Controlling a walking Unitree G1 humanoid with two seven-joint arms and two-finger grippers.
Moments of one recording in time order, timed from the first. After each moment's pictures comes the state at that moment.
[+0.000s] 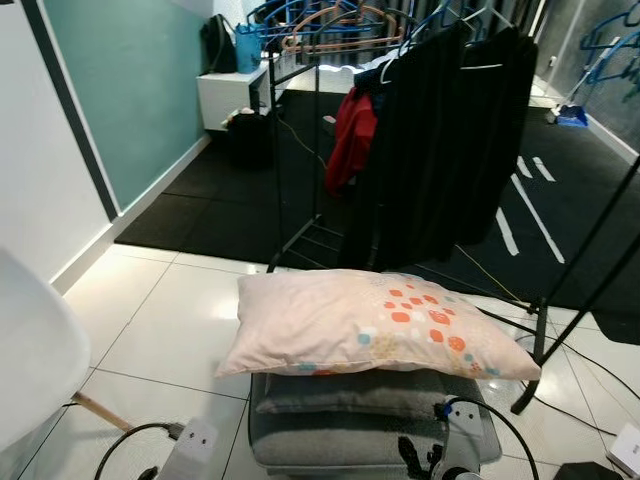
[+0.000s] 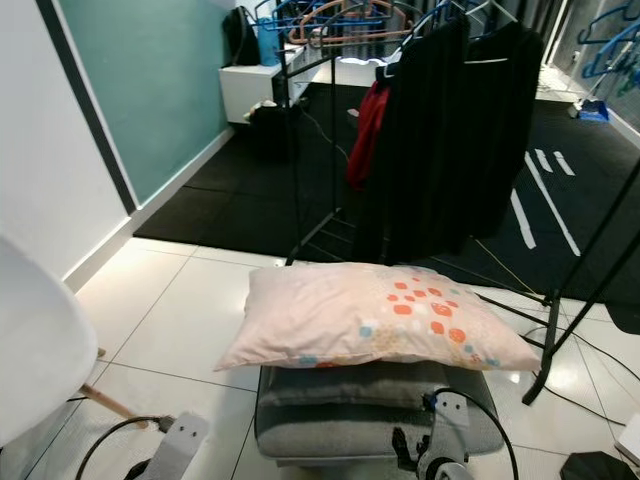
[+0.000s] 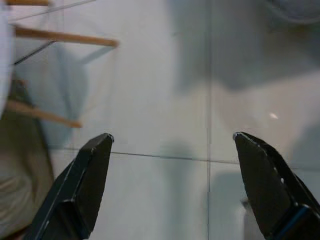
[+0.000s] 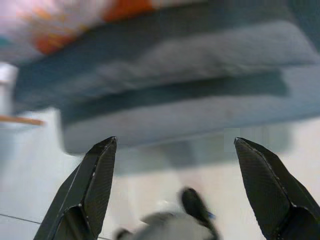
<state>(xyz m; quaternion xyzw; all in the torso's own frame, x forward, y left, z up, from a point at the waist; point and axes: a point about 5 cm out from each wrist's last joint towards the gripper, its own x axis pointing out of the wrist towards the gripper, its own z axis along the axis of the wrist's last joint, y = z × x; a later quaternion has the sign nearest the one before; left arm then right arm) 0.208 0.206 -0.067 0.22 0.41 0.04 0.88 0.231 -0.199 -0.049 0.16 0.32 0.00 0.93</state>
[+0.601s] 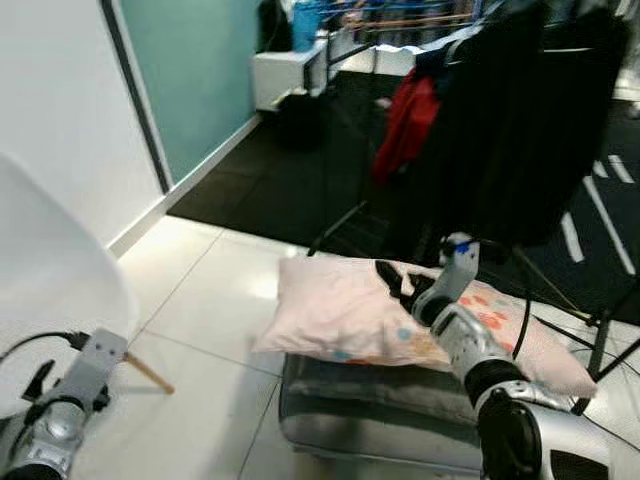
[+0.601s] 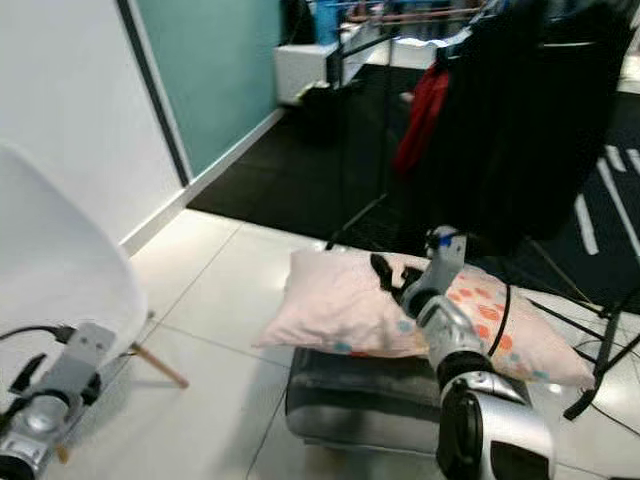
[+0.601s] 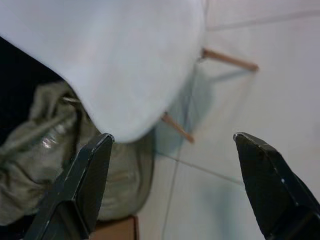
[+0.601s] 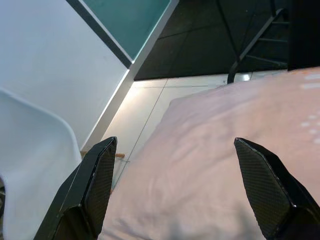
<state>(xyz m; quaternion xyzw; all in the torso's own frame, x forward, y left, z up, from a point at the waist) 0.260 0.326 0.026 0.34 0.26 0.15 0.89 0.377 -0.182 0.112 0.25 0.09 0.11 0.96</state>
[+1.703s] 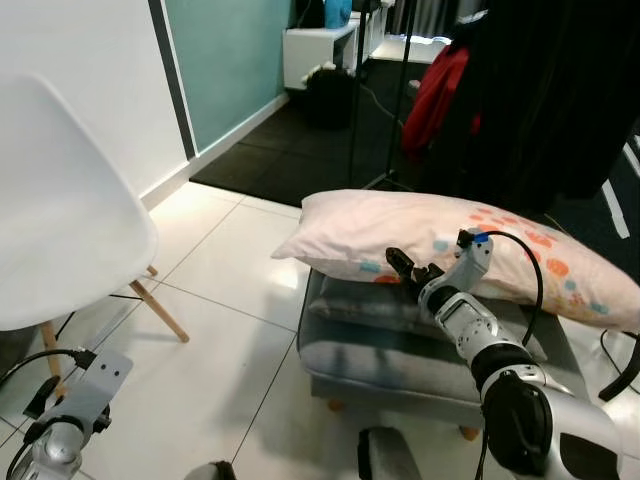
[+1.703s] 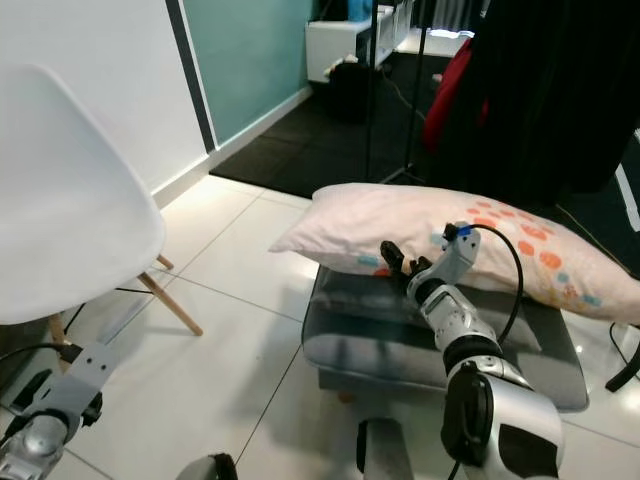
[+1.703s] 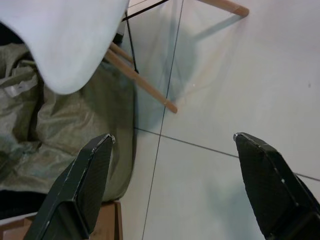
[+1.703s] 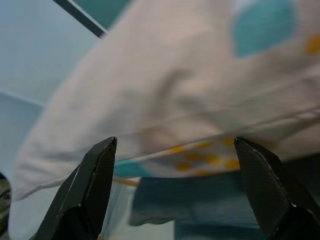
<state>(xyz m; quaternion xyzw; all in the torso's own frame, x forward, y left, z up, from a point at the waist) 0.255 0.320 0.020 0.36 0.26 0.12 0.89 0.385 -0.195 0.127 0.33 0.10 0.06 0.94</state>
